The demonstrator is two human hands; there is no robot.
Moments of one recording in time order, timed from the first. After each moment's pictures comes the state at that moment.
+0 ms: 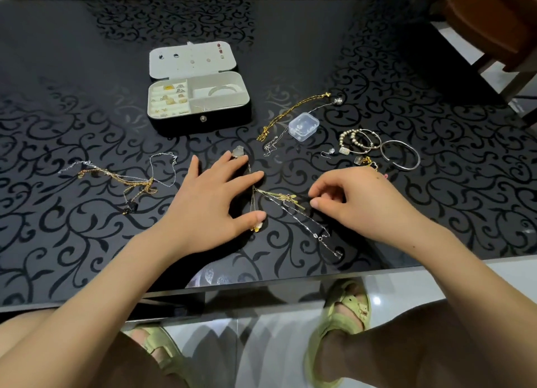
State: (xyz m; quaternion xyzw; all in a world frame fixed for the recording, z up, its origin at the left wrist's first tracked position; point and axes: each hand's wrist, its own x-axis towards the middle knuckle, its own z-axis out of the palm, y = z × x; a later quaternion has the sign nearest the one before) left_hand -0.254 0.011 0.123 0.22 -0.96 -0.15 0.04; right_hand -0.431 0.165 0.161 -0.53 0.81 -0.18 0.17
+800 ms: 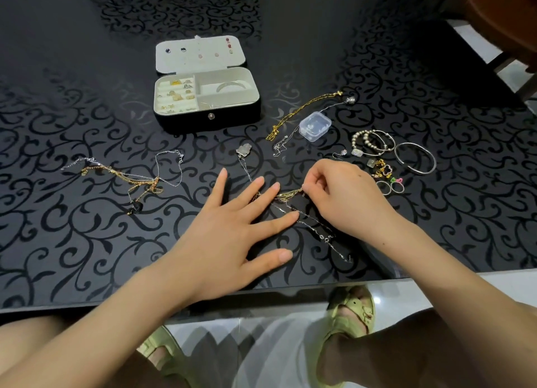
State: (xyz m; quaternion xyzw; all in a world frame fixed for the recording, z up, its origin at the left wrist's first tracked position) left_hand -0.238 0.041 0.123 0.11 -0.99 -0.09 0.01; right_hand -0.417 0.131 0.146 -0.50 0.84 -0.18 0.13
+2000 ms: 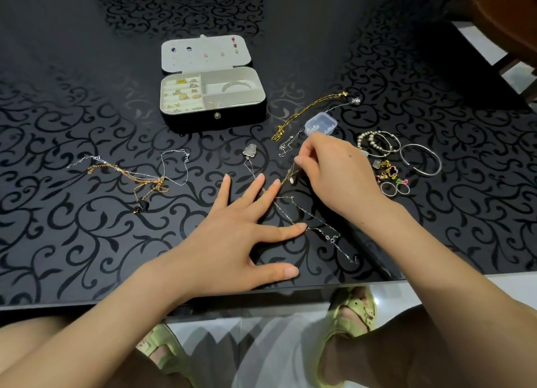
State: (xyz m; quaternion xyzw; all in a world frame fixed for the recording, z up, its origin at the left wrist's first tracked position) left_hand -0.236 0.039 0.126 0.12 -0.98 -0.18 -0.03; right_hand -0.418 0.102 0.148 -0.51 0.83 -0.21 0.04
